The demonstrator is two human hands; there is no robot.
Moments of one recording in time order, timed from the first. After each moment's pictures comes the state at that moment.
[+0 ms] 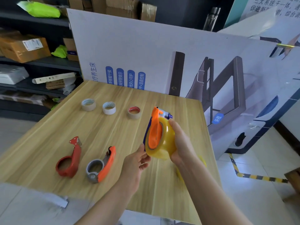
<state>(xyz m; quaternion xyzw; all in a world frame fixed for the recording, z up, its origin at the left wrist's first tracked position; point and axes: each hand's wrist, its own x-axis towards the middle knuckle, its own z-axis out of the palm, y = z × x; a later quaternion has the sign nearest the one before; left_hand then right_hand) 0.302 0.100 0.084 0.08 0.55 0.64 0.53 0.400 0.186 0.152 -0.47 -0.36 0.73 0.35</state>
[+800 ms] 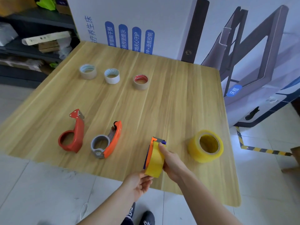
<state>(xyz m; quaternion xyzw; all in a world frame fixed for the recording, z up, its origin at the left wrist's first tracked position) 0.296 0.053 -0.066 -0.15 0.59 0.42 0.67 0.395 0.152 -0.012 -0.58 -0.35 0.73 0.12</state>
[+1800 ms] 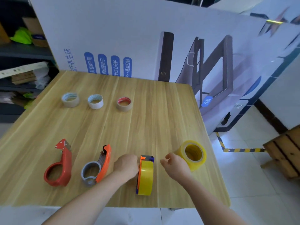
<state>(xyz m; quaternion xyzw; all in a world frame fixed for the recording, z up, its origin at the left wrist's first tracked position) 0.240 0.133 -0.009 0.57 0.78 -0.02 0.25 0.427 0.176 0.005 -0.66 -0.69 0.30 0.01</state>
